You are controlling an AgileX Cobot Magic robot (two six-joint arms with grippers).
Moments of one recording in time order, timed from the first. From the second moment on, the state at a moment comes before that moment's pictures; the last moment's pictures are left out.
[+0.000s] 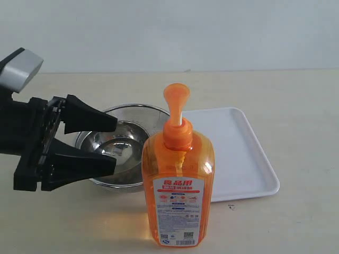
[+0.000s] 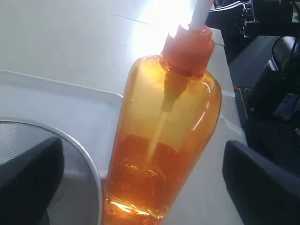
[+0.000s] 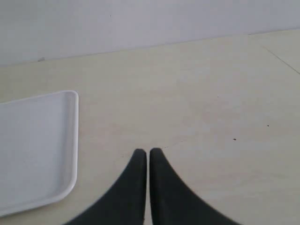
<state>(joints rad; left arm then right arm) -0.07 1.53 -0.66 -1.48 1.21 2.12 0.00 0.00 0.00 -0.17 0.34 0.26</state>
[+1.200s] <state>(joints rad) -0.15 1.58 -0.66 -1.51 1.20 2.13 0.00 0.00 0.00 -0.17 0.34 0.26</state>
